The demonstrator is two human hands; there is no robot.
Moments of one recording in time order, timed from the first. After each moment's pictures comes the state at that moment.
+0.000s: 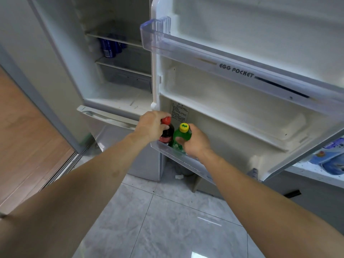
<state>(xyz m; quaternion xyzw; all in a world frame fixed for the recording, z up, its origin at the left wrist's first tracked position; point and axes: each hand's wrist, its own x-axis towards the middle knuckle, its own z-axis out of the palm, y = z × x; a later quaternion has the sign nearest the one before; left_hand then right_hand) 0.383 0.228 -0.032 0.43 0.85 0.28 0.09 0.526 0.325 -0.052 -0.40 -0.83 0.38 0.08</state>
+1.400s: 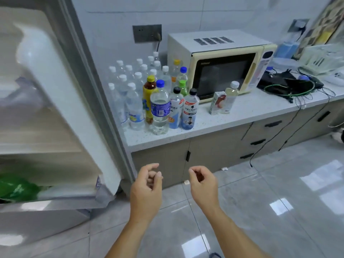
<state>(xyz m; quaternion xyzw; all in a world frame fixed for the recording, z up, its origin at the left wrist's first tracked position) 0.815 0.325 -0.088 0.47 0.64 0.55 0.27 0.975 0.382 -0.116 -0.59 -0.53 0.39 0.47</state>
